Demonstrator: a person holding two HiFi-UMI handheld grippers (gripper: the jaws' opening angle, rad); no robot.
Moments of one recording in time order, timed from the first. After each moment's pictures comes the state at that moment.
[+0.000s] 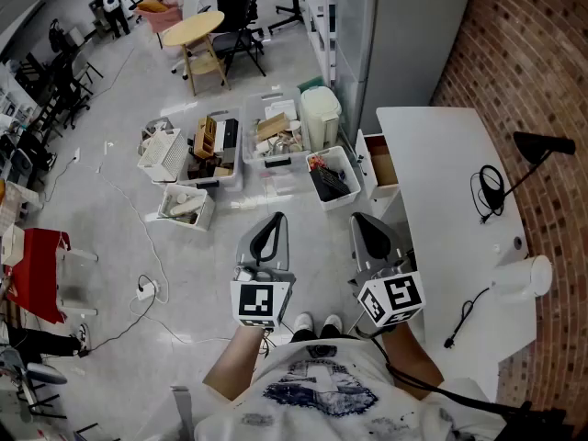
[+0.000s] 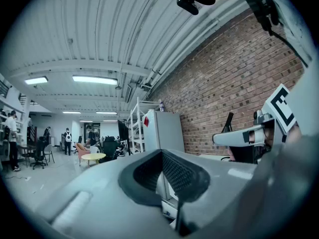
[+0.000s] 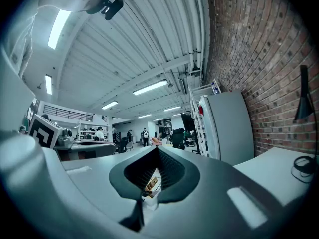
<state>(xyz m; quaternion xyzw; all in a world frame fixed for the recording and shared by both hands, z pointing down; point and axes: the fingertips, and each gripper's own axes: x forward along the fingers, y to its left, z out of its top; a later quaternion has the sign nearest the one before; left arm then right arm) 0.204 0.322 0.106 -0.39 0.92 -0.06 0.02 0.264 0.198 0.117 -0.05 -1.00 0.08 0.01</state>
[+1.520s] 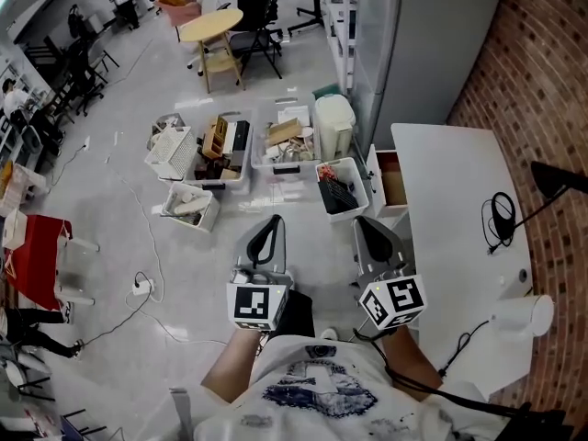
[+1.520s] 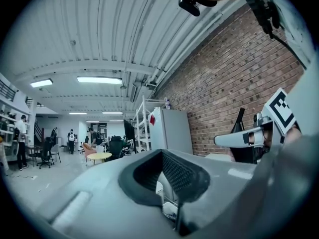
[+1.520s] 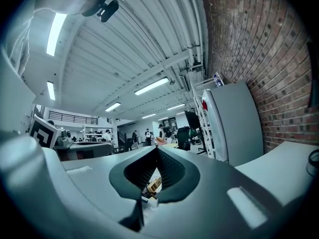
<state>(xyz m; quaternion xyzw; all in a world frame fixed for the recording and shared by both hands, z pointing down) 0.155 0.307 0.116 -0.36 0.93 -0.06 0.02 0.206 0.170 0.135 -0.09 -0.99 0.10 0.01</state>
